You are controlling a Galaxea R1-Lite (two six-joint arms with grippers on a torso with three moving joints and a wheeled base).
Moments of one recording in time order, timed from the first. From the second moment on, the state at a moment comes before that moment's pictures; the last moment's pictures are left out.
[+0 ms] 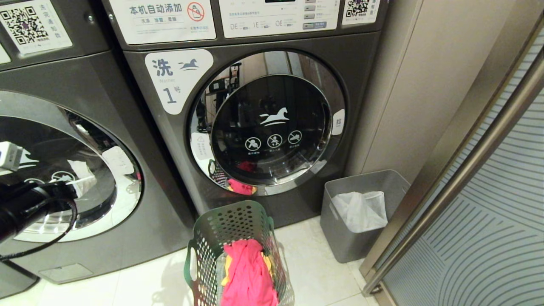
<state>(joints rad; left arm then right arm) 0.35 1.58 -0.54 -0.86 -0.25 0.00 0.00 0.00 -0.06 0.15 0.01 -0.08</state>
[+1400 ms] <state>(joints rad) 0.24 1.74 -0.72 -0.87 -0.52 0.05 0.00 0.00 -0.06 0.15 0.01 -0.08</state>
